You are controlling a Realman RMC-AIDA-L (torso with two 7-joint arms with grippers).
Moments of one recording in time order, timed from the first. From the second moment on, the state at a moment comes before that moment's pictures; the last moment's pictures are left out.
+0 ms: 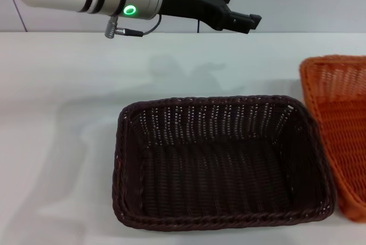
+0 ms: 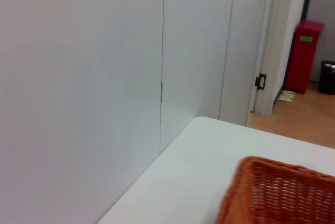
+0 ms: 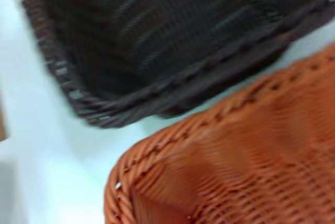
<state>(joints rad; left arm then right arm) -0.86 -2.06 -1.93 -1.00 1.98 -1.09 1.13 0.64 1.89 -0.88 -0.99 -2.63 -1.82 1.65</state>
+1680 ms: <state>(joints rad) -0.70 -2.06 -2.03 -1.02 1.66 -1.11 1.31 0.71 1.85 -0.45 -1.23 -2.55 -1.97 1.60</state>
